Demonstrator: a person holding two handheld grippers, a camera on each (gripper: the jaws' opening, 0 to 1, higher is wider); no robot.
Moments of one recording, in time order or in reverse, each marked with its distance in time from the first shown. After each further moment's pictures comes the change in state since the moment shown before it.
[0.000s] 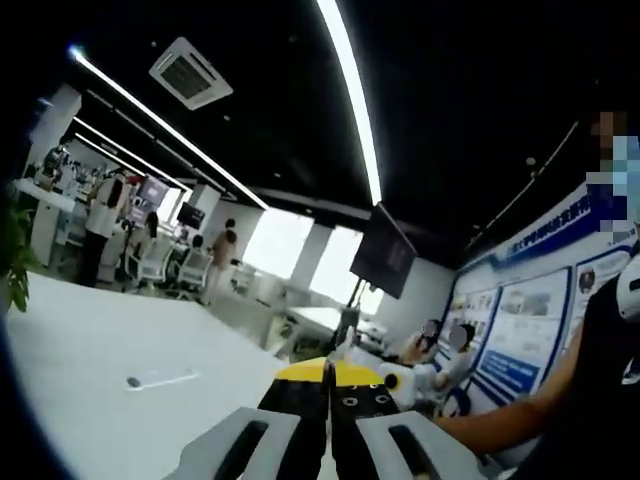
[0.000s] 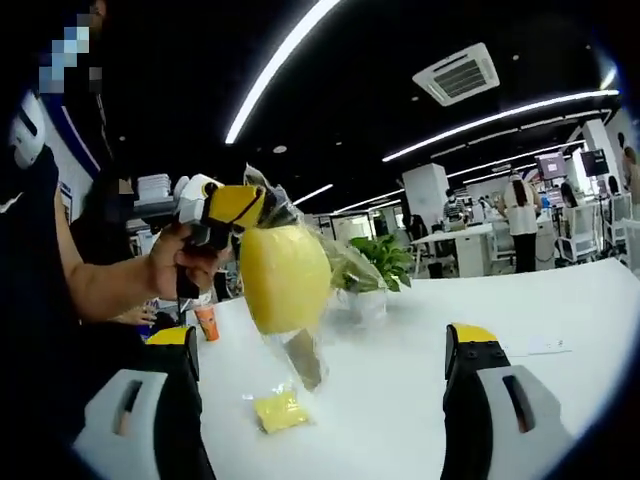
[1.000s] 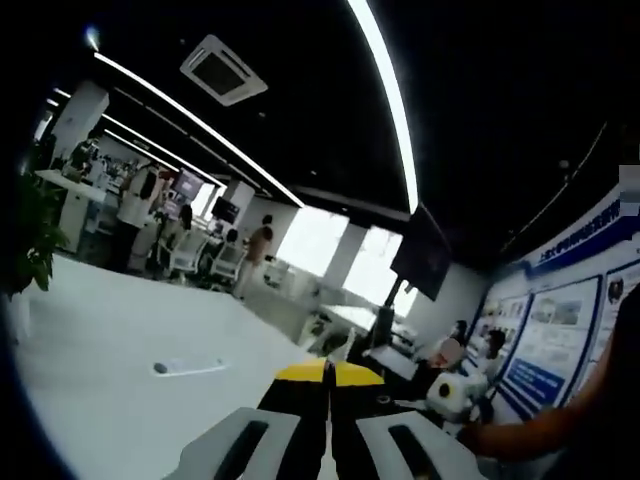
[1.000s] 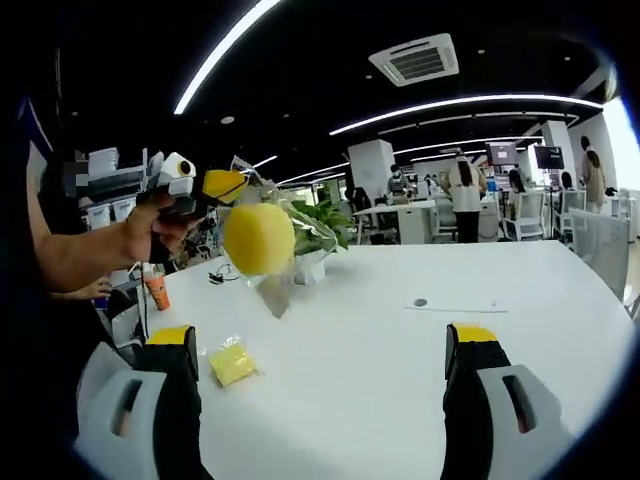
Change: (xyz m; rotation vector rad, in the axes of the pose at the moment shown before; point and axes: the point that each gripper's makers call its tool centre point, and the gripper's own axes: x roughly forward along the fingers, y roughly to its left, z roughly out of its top) left arm 0.000 0.048 -0.007 -0.031 -0.021 0.165; right arm -0.065 -0.047 -0.034 -0.045 0.169 -0.288
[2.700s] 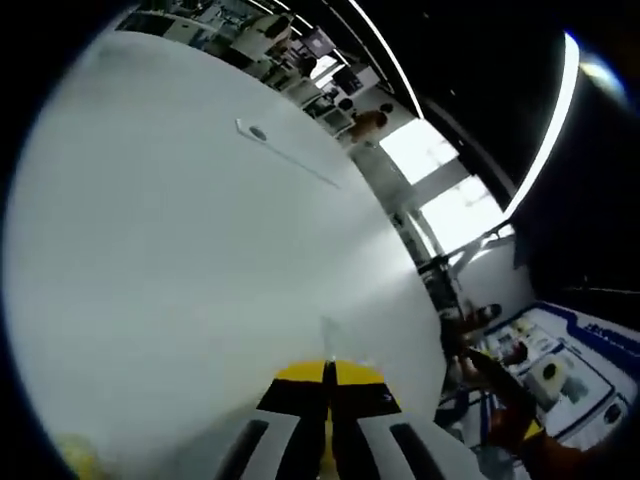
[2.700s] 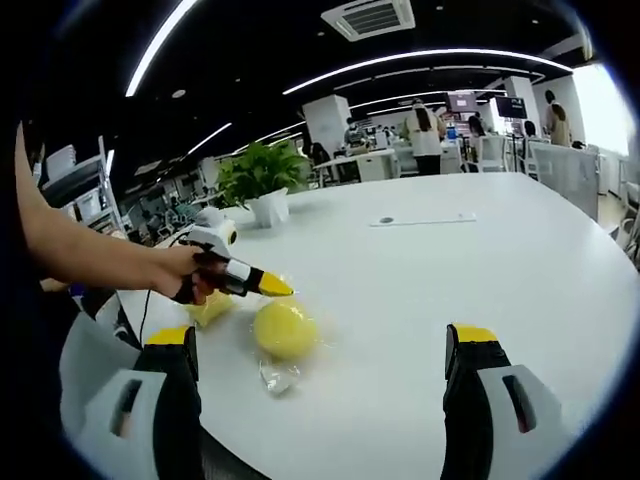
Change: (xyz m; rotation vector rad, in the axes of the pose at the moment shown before) left arm 0.010 0.136 -0.272 -0.526 0.428 0.269; right arm -0.041 -0.008 -0.124 0.141 0.194 -0.179
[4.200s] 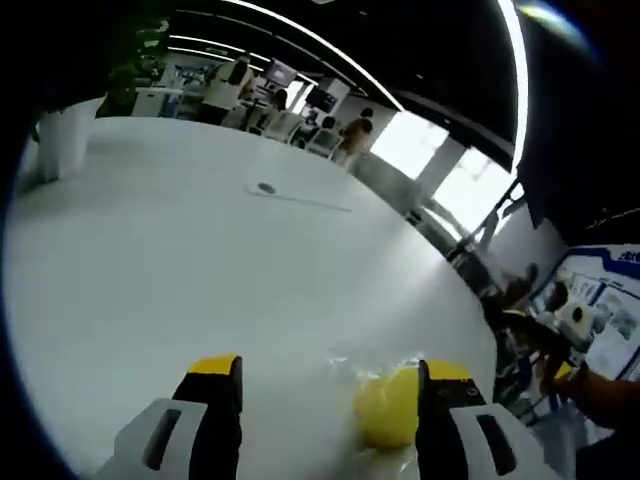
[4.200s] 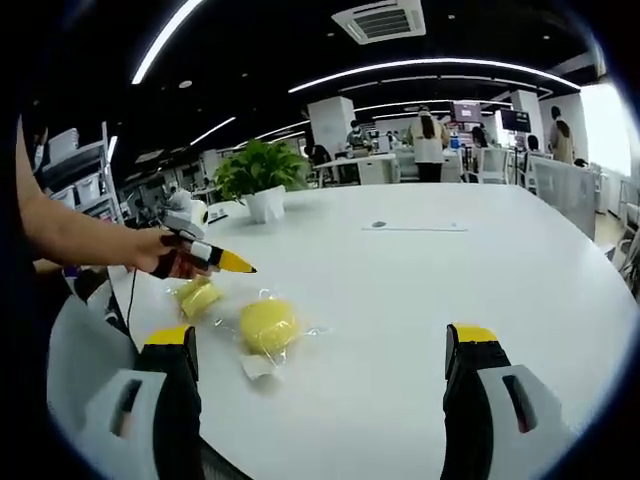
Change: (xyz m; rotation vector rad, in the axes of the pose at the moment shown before) left arm -0.035 0.049 0.023 0.264 -0.026 0.183; right arm 0.003 -0.019 -0.001 -0.065 0.008 -0.008
